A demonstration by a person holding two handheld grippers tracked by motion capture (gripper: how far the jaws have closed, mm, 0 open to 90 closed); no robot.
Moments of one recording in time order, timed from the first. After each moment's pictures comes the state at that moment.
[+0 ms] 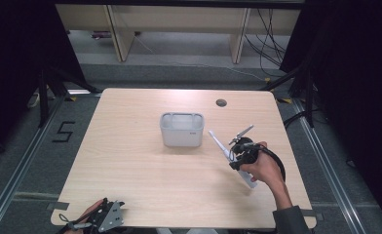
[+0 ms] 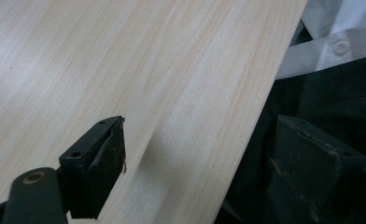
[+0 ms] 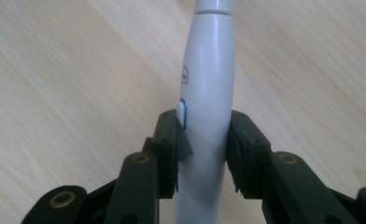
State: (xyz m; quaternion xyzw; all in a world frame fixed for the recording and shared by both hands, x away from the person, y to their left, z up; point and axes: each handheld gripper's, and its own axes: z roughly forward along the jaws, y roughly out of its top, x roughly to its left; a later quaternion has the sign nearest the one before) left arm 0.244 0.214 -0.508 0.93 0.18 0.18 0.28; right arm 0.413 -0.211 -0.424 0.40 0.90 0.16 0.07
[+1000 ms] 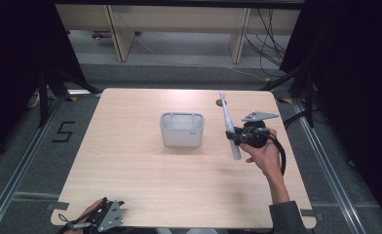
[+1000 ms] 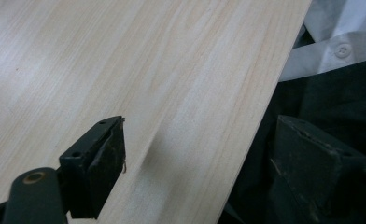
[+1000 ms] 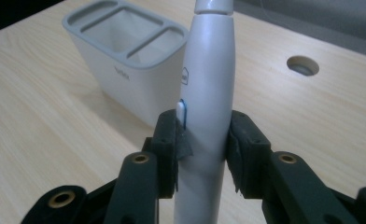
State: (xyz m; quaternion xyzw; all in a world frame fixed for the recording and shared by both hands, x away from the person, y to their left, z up) left arm 0.245 0.215 -0.507 0.93 0.18 0.18 0.27; right arm 0.436 -0.225 -0.393 0.39 0.80 0.41 0.19
